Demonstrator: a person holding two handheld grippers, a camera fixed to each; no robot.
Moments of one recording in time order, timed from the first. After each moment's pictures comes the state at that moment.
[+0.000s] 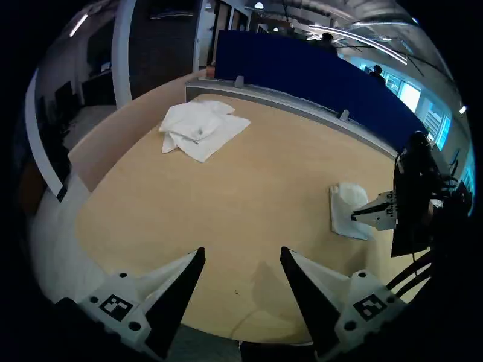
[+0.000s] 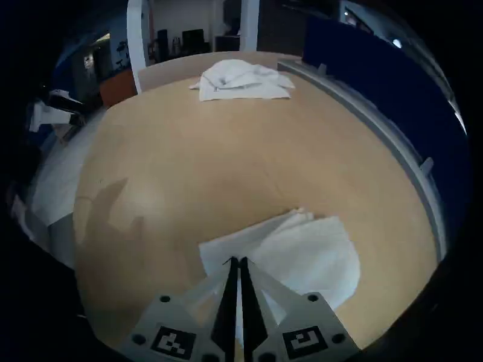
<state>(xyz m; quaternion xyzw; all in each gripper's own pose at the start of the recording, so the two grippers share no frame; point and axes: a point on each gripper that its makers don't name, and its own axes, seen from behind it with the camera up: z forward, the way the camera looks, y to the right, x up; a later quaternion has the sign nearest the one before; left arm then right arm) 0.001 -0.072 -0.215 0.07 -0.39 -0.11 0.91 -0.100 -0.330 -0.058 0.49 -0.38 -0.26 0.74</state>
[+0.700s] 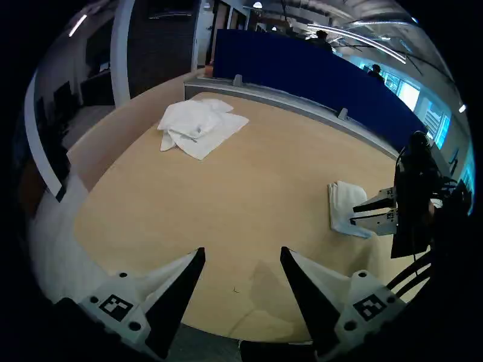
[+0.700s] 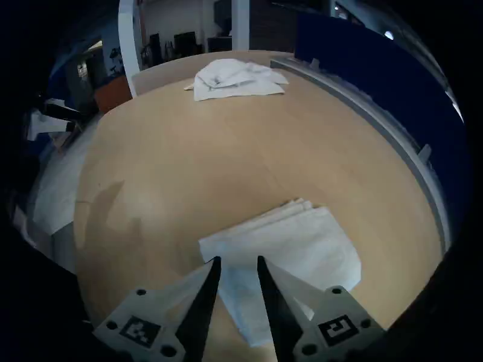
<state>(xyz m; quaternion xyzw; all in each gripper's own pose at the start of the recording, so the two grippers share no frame) -0.002 -0.066 -0.213 0.07 -0.39 -0.11 0.91 -0.098 -0.321 -0.062 0.47 -0.39 -0.24 0.75</state>
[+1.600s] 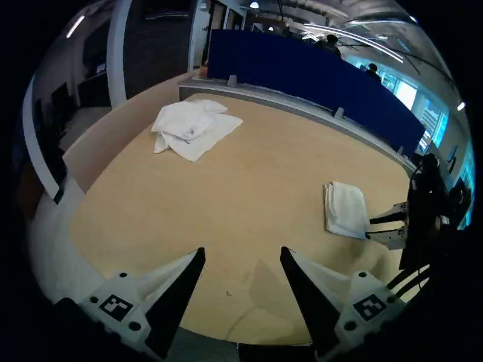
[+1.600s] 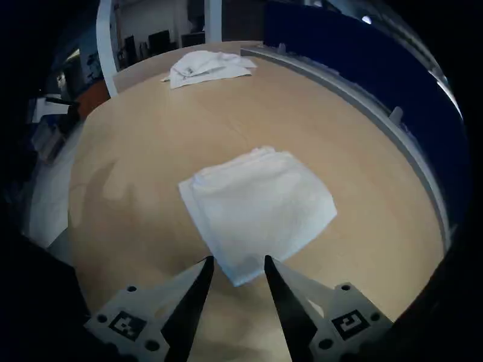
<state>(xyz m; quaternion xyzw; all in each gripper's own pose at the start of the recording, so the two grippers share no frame) -0.001 -0.054 -0.205 0.06 -0.39 -0.11 0.91 -0.102 -0.233 -0.086 0.41 -0.42 -0.23 0.78</state>
